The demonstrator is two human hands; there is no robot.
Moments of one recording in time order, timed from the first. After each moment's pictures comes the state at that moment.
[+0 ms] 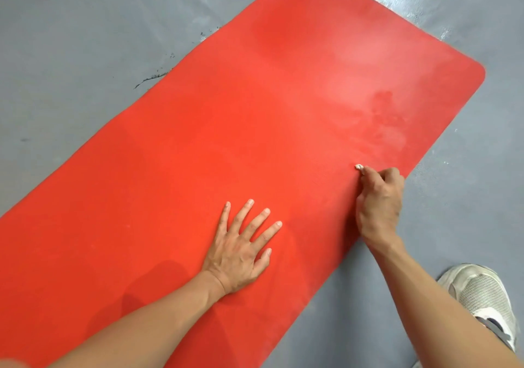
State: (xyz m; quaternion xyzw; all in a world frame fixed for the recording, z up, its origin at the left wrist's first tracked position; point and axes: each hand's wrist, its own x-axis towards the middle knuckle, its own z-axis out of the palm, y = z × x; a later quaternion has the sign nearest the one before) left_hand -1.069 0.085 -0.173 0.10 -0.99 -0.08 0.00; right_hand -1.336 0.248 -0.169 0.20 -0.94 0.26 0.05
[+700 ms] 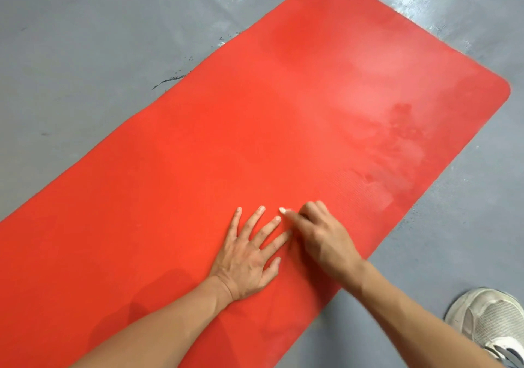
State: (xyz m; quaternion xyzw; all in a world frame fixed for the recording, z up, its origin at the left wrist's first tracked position) left_hand -1.070 0.086 -0.175 0.11 -0.99 -0.08 0.02; right_hand -1.258 0.211 -0.159 0.61 -0.75 0.23 -0.06
